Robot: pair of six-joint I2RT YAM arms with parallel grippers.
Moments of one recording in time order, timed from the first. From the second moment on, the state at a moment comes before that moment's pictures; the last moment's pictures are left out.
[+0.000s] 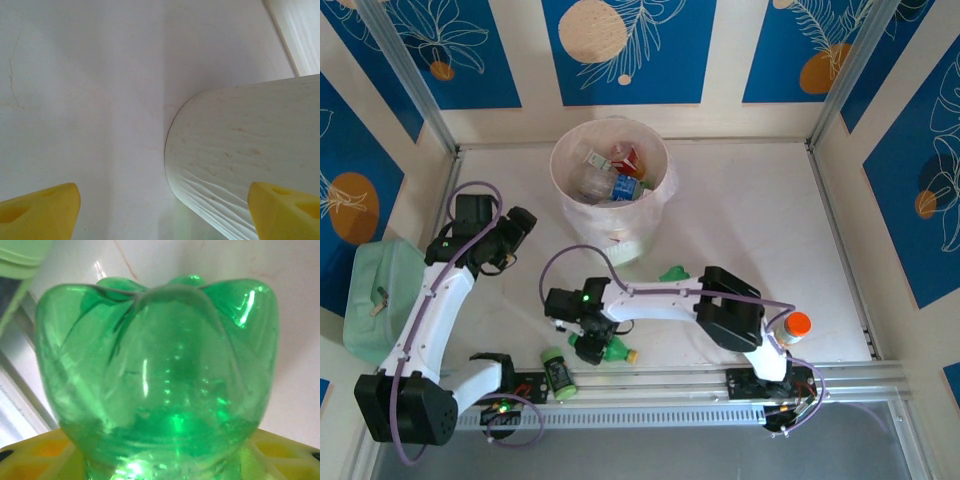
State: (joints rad) left arm -0.05 1.07 0.97 -0.76 0.14 -0.93; right arm 1.32 2.03 1.58 -1.03 -0.06 0.15
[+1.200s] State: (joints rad) left arm -0.21 1.09 1.10 -0.75 0.11 -0.79; right arm 0.70 2.06 2.64 -1.23 -0.13 0.51
